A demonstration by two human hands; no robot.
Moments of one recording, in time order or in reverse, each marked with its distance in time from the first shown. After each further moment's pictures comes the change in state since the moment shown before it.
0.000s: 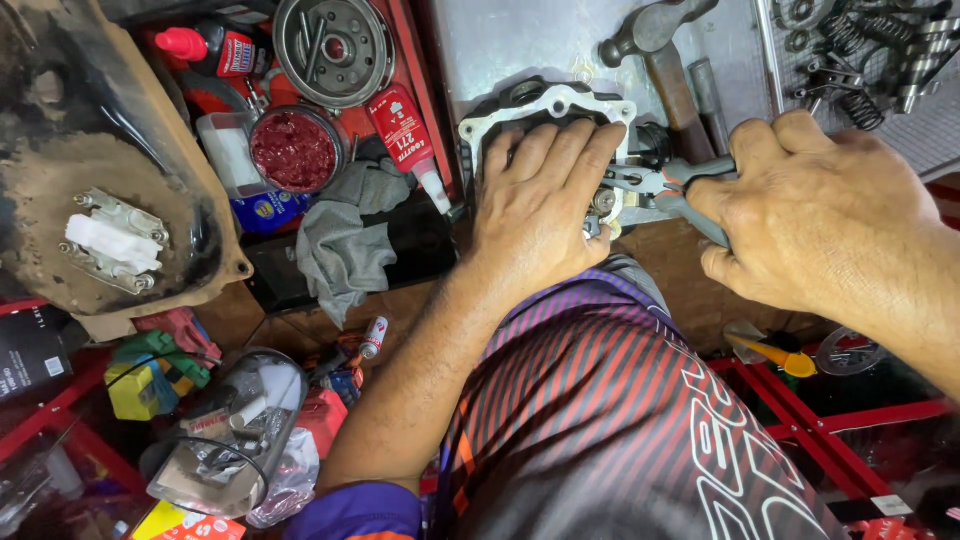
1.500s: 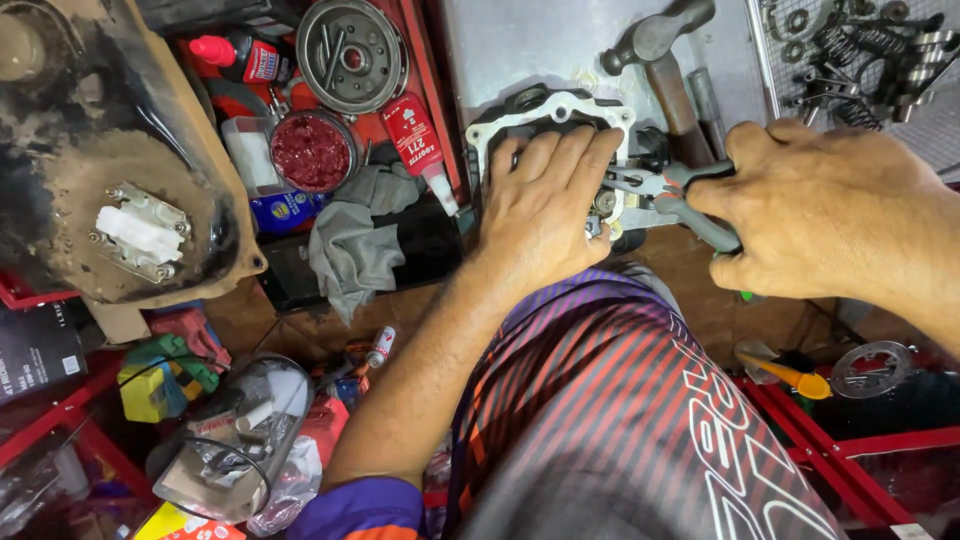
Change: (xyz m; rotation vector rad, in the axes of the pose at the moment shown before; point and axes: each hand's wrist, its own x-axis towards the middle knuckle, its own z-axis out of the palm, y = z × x) left_hand -0.002 0.001 0.005 0.050 0.045 0.021; right_hand 0.006 0.012 -0.017 0.107 -0.226 -0.067
